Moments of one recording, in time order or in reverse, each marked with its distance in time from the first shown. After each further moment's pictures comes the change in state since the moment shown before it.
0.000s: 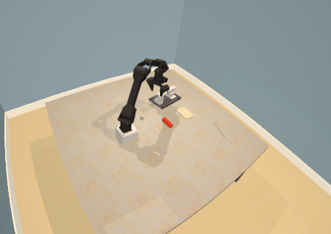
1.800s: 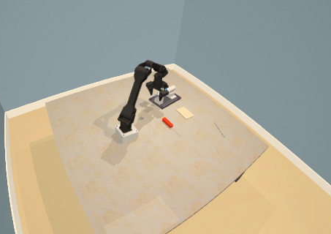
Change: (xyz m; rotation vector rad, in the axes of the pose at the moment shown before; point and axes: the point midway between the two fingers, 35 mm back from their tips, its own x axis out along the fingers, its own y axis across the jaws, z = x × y) arm 0.039 0.002 -0.002 -0.002 0.021 0.004
